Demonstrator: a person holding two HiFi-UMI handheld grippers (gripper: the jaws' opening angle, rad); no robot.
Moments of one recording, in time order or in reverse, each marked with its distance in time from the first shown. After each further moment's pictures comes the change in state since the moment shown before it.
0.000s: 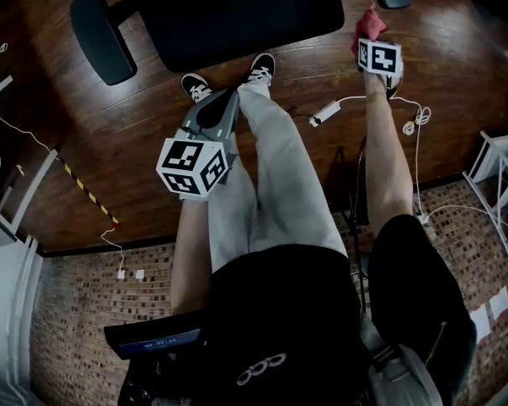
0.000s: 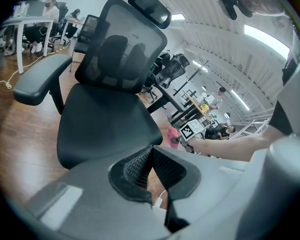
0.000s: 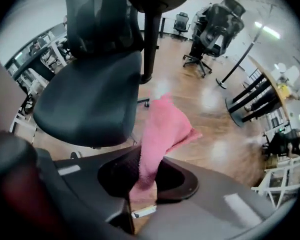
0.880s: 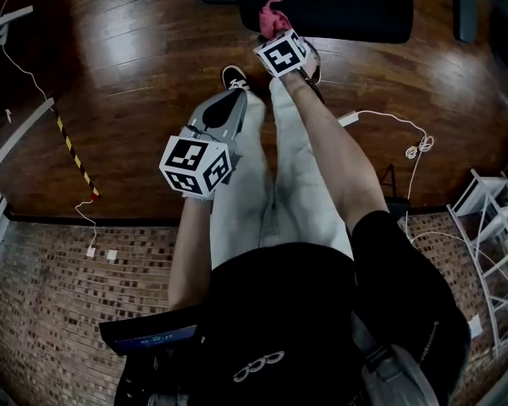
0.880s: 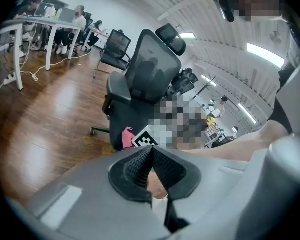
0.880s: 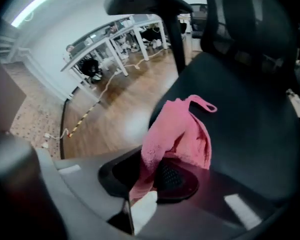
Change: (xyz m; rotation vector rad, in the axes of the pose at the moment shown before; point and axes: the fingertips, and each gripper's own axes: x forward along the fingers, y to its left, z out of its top) left arm -0.144 0.081 -0.053 -0.102 -0.143 0.085; right arm -0.021 0.476 0.009 -0.554 -0.040 0.489
